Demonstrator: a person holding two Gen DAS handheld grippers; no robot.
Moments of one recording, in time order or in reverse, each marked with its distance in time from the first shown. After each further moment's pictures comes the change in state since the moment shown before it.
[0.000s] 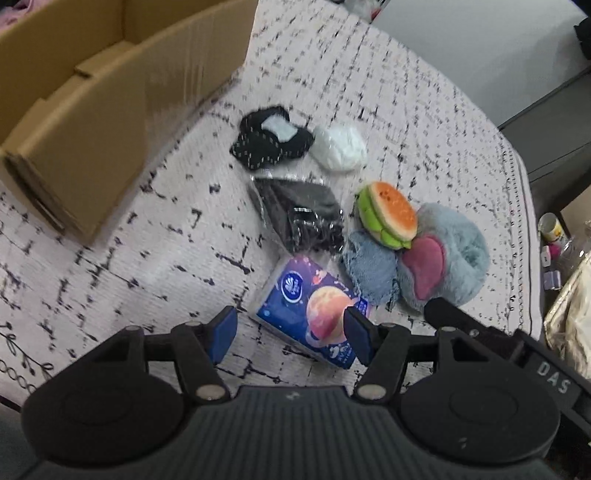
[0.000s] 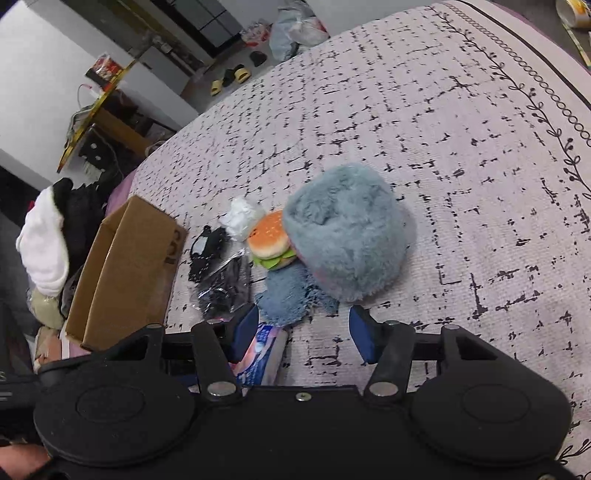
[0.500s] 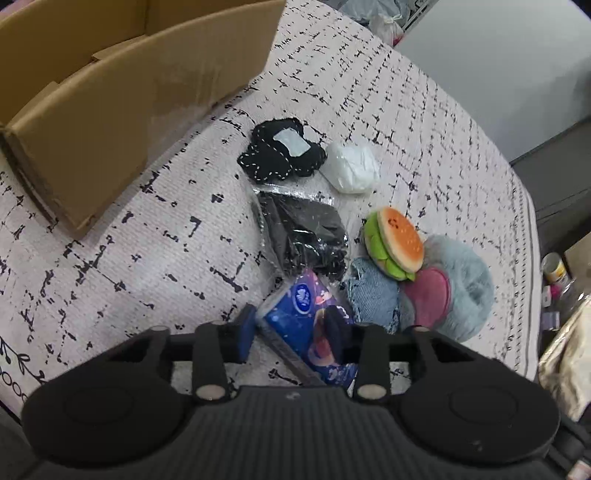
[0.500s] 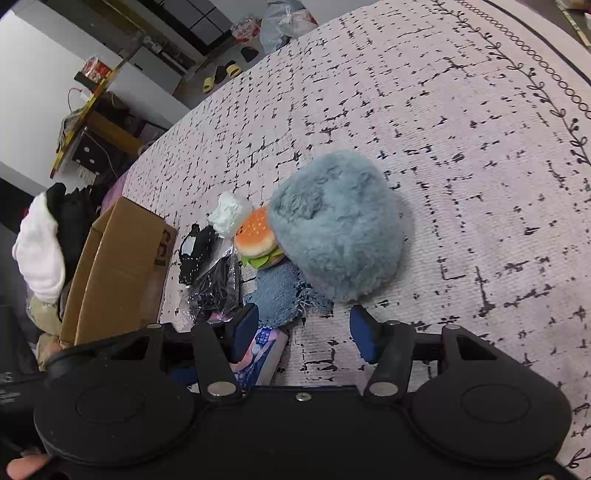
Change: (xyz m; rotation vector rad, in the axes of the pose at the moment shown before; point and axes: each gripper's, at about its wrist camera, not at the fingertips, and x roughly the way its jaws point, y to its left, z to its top) left arm 0.005 0.003 0.003 -0.117 -0.069 -0.022; right arm 0.021 -0.003 0.001 0.018 0.029 0.007
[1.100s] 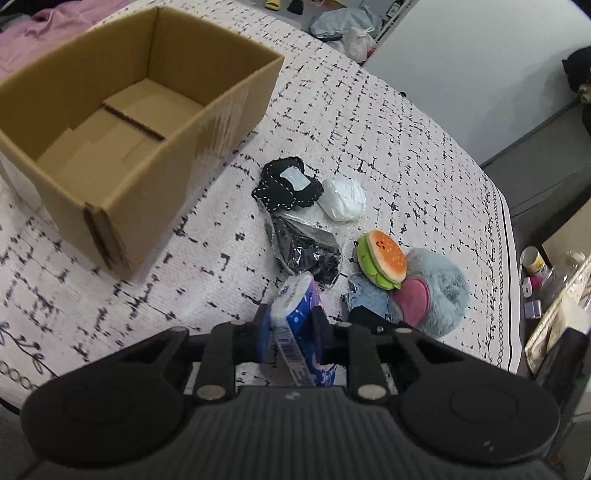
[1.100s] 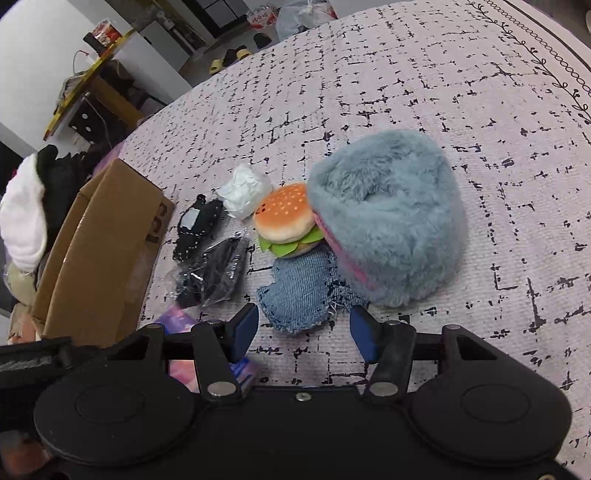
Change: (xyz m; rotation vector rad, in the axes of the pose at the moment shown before) left arm -0.044 0.017 0.011 0.097 -0.047 -0.039; right arm 0.033 0.030 -0.007 -0.093 0.007 -0.067
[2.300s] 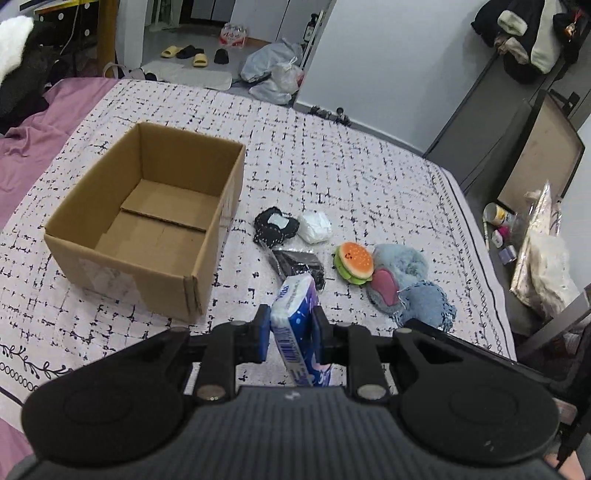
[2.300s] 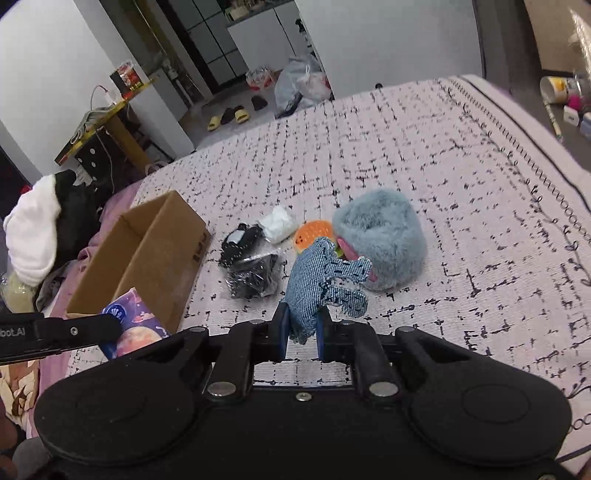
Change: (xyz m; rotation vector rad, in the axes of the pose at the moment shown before) left arm -0.104 0.014 -0.011 0.300 -0.128 -0.050; right arm -0.105 0.049 -0.053 -0.058 -0.243 -0.076
